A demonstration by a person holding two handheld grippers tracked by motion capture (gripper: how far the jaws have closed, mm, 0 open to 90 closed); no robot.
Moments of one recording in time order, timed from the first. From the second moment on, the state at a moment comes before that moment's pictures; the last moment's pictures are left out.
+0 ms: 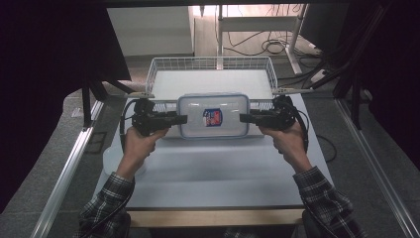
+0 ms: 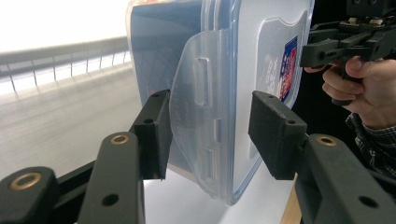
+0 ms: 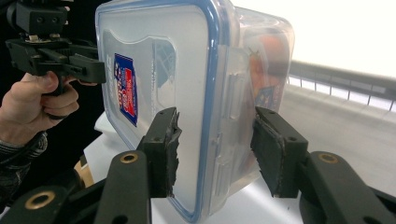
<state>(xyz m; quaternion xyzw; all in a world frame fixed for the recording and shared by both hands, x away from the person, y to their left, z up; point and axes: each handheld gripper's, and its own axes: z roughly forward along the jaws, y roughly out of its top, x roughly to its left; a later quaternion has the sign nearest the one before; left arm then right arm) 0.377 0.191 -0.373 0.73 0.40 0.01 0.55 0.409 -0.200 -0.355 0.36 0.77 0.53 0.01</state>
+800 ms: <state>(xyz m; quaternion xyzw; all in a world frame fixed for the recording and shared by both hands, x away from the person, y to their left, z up) 0.435 0.199 -0.320 0.72 0.40 0.02 0.56 0.461 -0.194 -0.310 0.36 0.75 0.56 0.02</state>
